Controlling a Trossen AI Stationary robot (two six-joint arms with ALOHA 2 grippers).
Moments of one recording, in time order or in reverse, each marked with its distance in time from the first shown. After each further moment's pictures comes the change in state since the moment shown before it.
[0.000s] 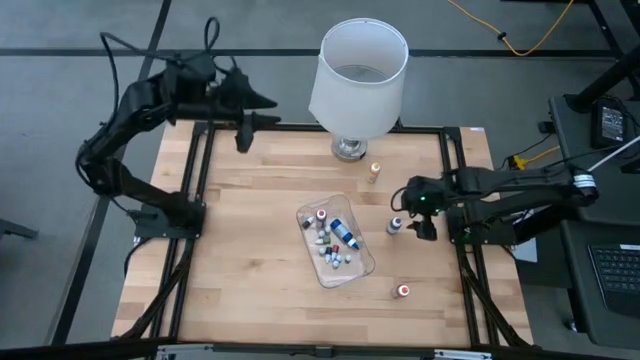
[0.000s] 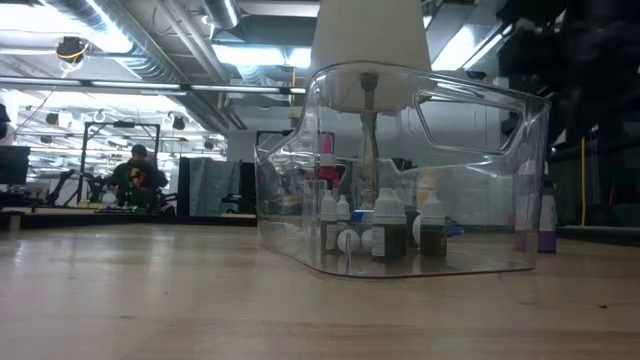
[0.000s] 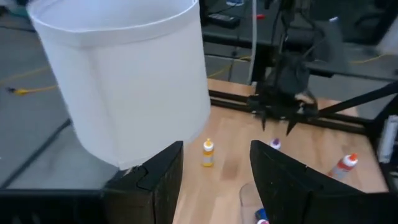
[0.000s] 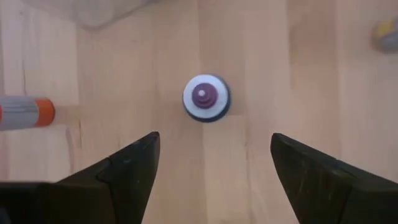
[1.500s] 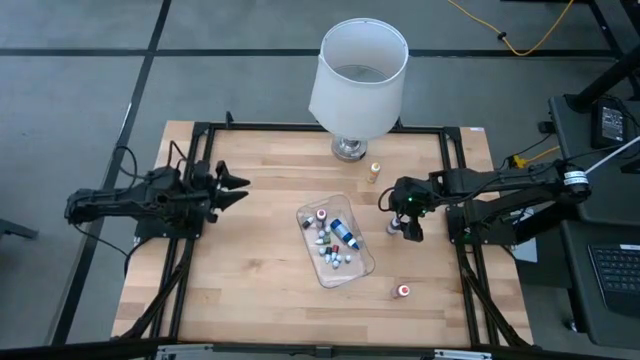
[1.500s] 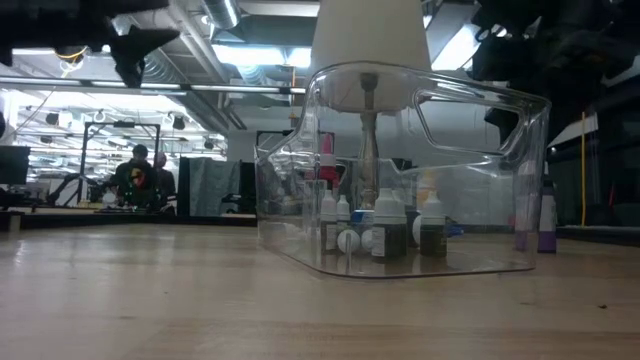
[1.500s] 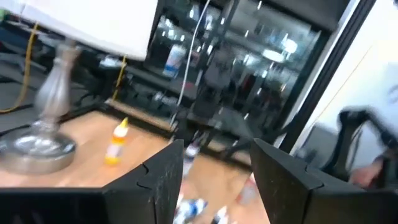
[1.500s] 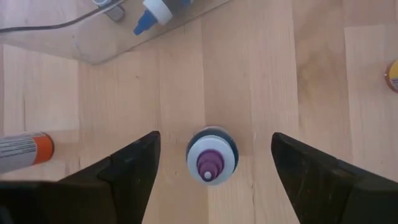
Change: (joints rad) left arm -0.264 -1.134 -1.738 1.139 -0.054 -0.432; right arm 0.000 0.138 0.015 0.159 -0.010 0.003
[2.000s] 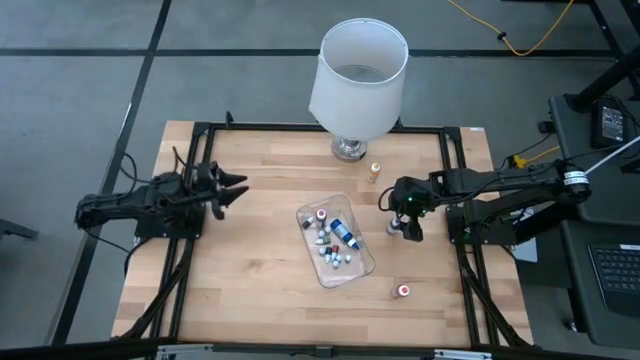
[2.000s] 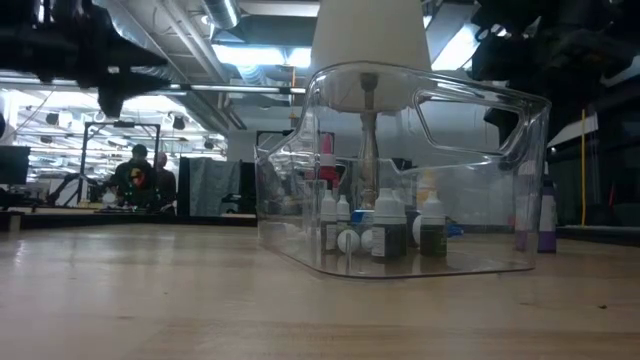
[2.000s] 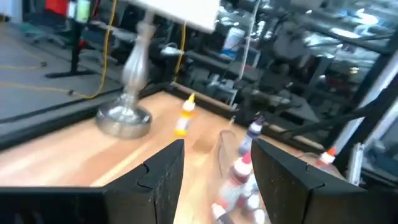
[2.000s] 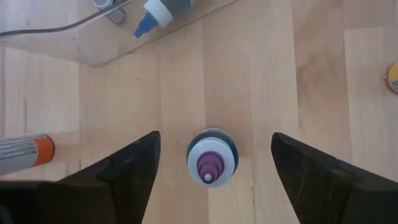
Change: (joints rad) left arm 0.000 -0.187 -0.059 -0.272 -0.204 0.072; right arm 0.000 0.000 0.000 0.006 -0.001 0.000
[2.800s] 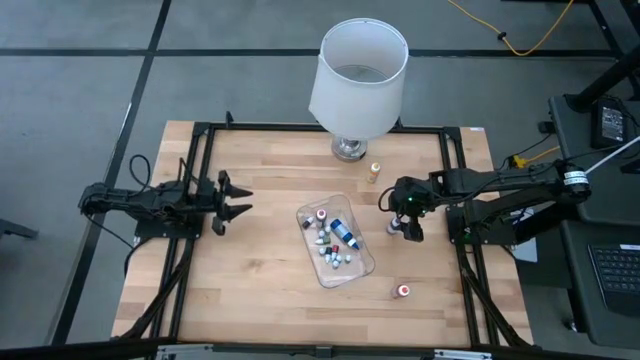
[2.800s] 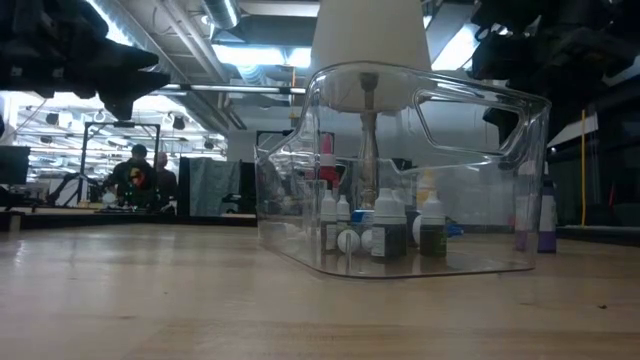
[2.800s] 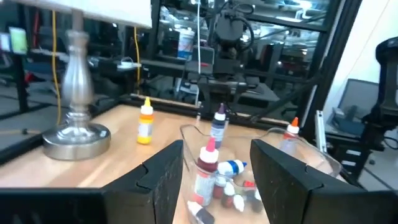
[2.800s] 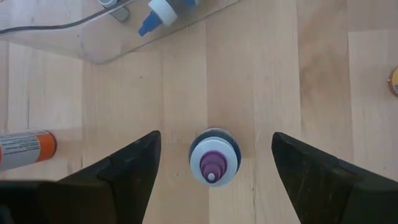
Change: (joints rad) left arm -0.174 -0.004 -0.150 0.225 0.009 0.190; right arm 0.000 0.000 0.002 -0.001 -0.009 -0.019
